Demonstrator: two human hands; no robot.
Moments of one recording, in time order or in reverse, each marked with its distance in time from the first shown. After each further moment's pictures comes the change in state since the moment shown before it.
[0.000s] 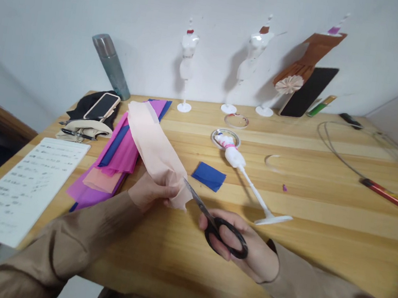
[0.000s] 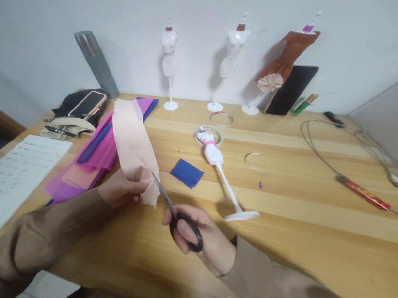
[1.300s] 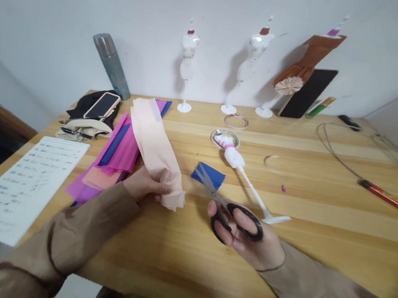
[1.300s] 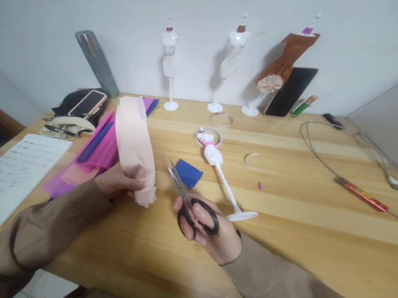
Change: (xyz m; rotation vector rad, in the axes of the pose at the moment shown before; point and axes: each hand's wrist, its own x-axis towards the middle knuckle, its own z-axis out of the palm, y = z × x) left_hand 0.006 0.003 -0.021 0.062 -0.074 -0.060; right_hand -0.001 -0.008 -0.014 0.107 0.112 0.042
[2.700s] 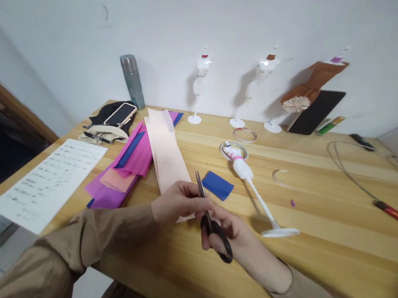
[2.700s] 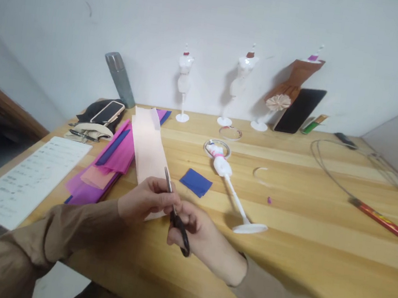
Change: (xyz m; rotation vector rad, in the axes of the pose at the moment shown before) left_hand -0.012 0.008 0.062 -0.127 -0.034 0.045; right_hand 0.014 -0.005 0.029 -0.411 -0.090 -0.057
